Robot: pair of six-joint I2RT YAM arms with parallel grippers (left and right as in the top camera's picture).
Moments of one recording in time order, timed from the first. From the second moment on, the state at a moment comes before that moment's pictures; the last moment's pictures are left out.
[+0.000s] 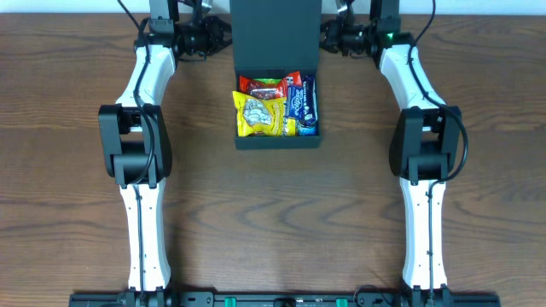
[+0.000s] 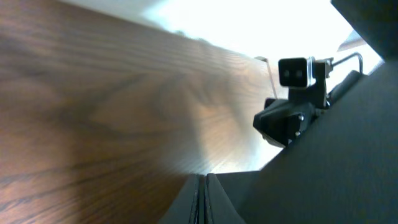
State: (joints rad) left arm -0.01 2.55 2.17 -0.34 1.05 -0.46; right arm 0.08 2.68 2.36 -0.35 -1.07 0.55
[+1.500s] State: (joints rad) left arm -0.16 2.15 2.14 -1.28 0.57 0.34; right arm 0.10 2.67 3.01 -1.69 -0.50 -0.02
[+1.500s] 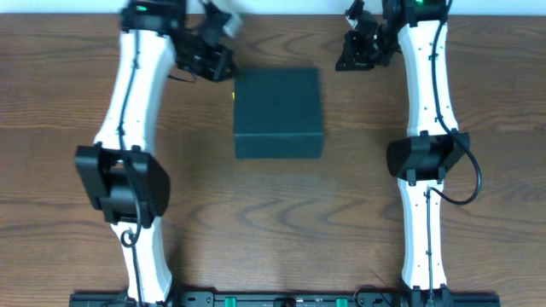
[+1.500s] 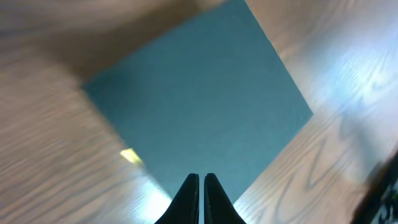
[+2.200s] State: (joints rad) left arm -0.28 2.15 1.81 -1.07 0.52 0.36; right arm 0.05 1.95 2.21 -1.59 -0.41 -0.08
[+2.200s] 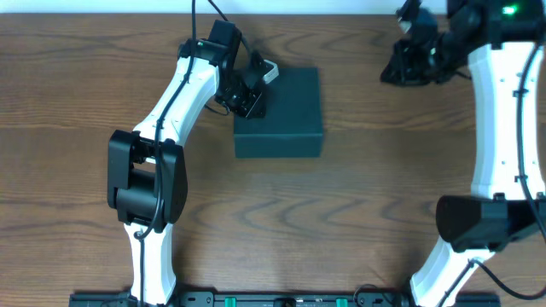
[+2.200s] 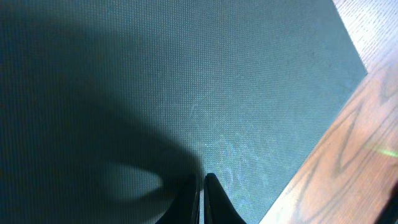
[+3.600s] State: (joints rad) left arm -0.28 2.13 1.74 -1.04 0.54 0.36; right arm 0.59 1.93 1.29 -0.68 0.04 0.15
